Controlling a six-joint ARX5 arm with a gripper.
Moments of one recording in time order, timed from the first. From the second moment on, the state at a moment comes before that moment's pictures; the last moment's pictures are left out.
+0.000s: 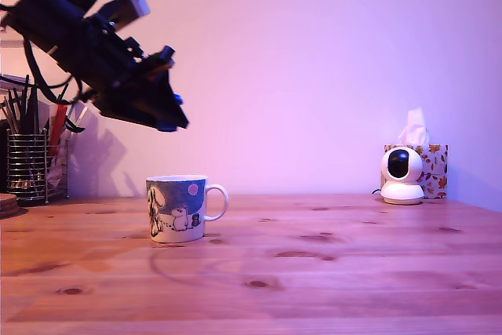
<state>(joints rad) -0.34 1.61 1.06 -0.10 0.36 0.10</state>
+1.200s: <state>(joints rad) -0.32 1.86 1.35 -0.35 0.33 0.08</state>
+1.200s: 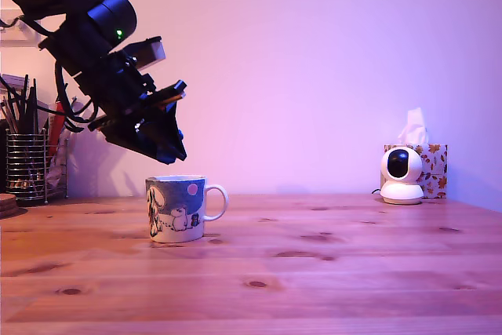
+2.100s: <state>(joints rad) -0.33 1.89 1.36 -0.37 0.30 0.08</state>
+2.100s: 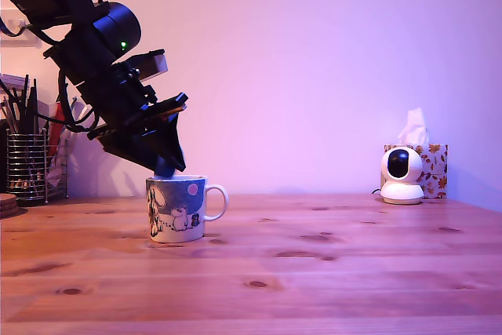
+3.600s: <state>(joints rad) -0.33 1.83 1.48 -0.63 0.28 0.11</state>
